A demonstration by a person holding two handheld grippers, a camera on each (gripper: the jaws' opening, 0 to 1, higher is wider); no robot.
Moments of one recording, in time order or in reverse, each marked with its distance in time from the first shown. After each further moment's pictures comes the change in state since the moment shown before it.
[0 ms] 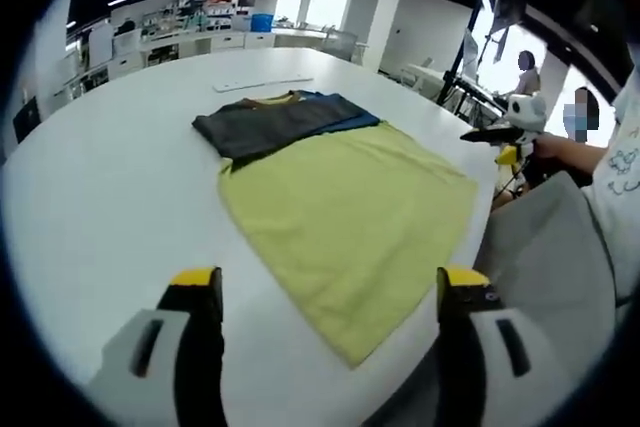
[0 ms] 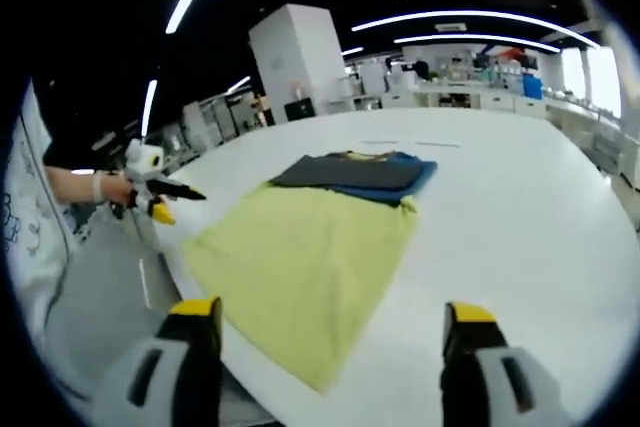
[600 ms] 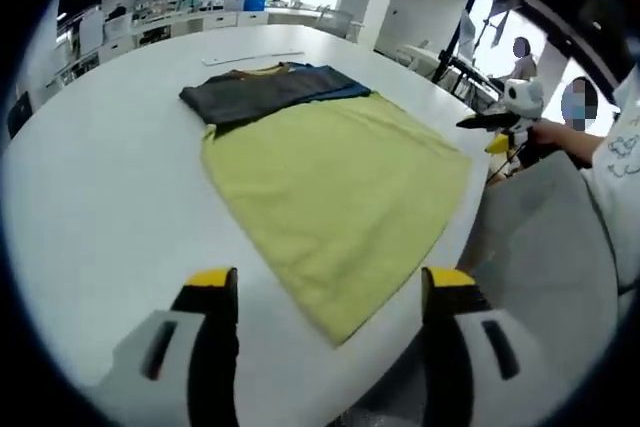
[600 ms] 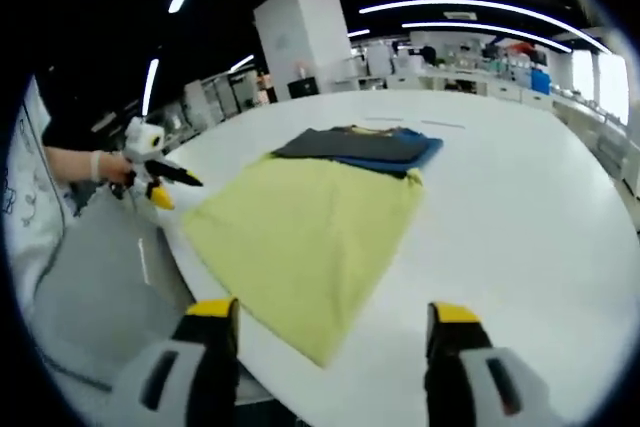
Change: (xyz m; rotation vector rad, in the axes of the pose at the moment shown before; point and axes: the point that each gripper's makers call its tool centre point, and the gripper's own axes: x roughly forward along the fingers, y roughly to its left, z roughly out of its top) left arm 0.003 -0.012 -0.031 -0.020 0.086 -0.029; right arm 0.003 0.006 -0.029 -0.023 0.096 0.007
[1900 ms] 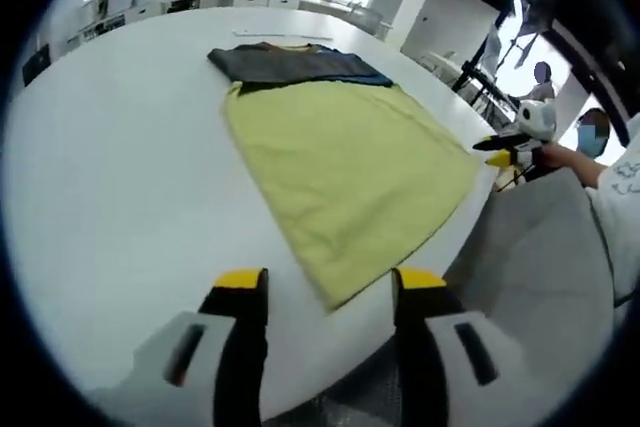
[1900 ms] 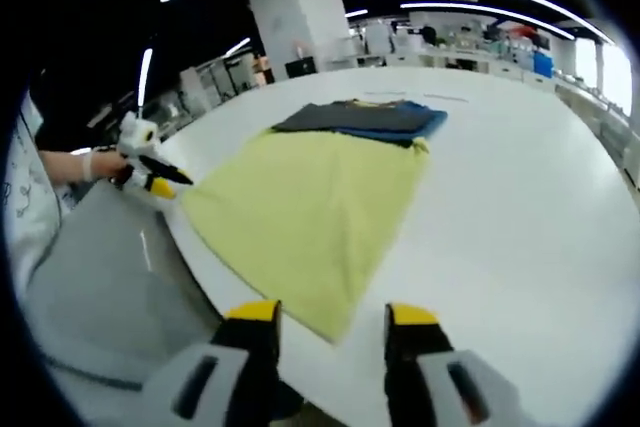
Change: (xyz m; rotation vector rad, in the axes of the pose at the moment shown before) left arm -0.007 -0.002 -0.031 -0.173 0.023 0.037; right arm 0.005 0.004 -0.025 0.046 0.100 -0.002
